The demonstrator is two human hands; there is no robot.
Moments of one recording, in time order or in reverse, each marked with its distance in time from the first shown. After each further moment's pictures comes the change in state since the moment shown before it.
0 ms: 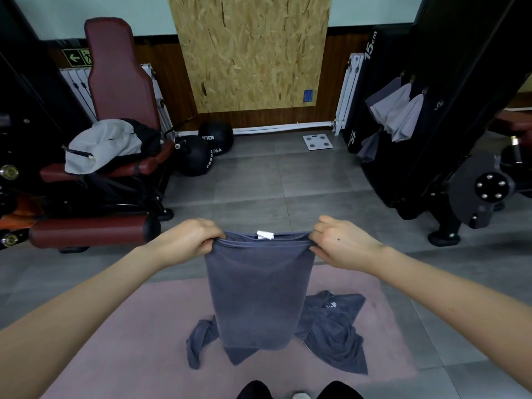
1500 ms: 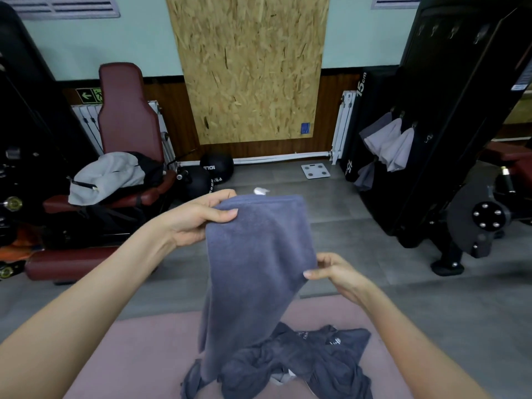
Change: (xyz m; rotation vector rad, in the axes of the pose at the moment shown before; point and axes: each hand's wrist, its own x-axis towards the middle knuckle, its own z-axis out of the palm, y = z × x) left_hand 0.059 0.040 -0.092 -1.450 -0.058 -0.235; right_hand 0.009 0.008 0.029 1.676 -0.013 0.672
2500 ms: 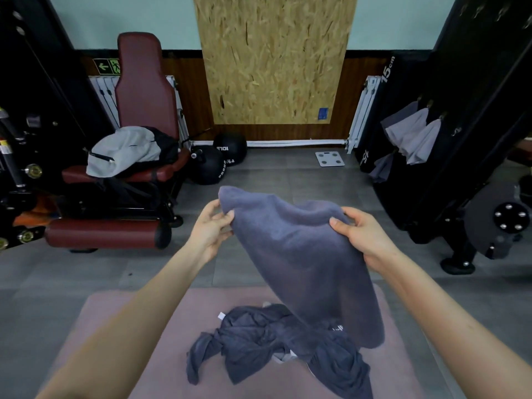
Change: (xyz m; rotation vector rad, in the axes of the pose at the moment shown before) left_hand 0.006 -0.107 -0.033 -0.236 0.759 0.090; right_hand 0.005 -0.058 0.019 -0.061 0.413 -0.085
